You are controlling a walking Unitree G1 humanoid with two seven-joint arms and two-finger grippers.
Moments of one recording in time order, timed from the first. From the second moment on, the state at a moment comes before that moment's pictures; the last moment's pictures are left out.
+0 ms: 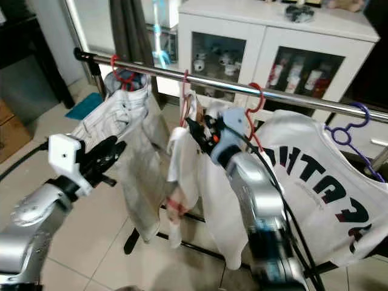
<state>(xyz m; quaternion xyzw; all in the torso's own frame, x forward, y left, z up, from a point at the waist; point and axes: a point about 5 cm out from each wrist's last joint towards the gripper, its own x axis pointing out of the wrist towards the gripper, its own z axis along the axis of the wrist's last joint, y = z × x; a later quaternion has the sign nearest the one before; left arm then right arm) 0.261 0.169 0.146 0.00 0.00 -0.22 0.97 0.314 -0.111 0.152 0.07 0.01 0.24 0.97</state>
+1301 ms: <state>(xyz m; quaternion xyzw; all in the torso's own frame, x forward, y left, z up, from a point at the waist) 0.243 0.166 0.133 0.04 0.04 -0.35 0.93 0.315 -0.124 0.164 0.01 0.11 0.16 0.98</state>
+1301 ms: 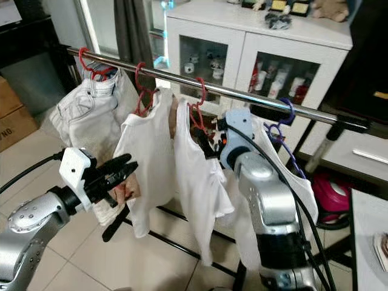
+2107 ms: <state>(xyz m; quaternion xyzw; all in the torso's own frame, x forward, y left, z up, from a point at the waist) 0.243 0.164 0.132 0.04 0.05 -0.34 0.94 0.331 -0.104 0.164 0.03 0.13 0.18 0.98</state>
